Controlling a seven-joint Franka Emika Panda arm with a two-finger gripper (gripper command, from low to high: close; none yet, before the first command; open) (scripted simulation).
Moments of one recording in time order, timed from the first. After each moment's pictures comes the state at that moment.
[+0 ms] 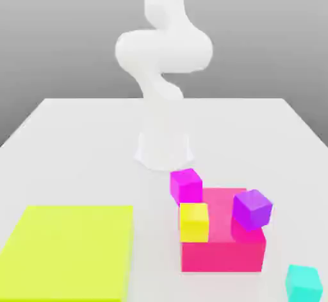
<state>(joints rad) 0.06 -0.71 -0.02 -2.30 0.02 2.33 0.72</state>
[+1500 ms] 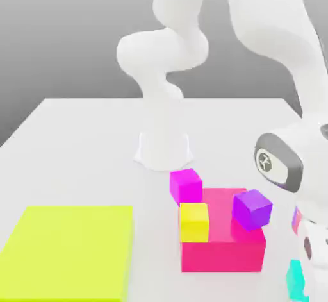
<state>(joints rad) 0.45 0.40 0.03 -2.25 -0.03 2.65 -0.11</state>
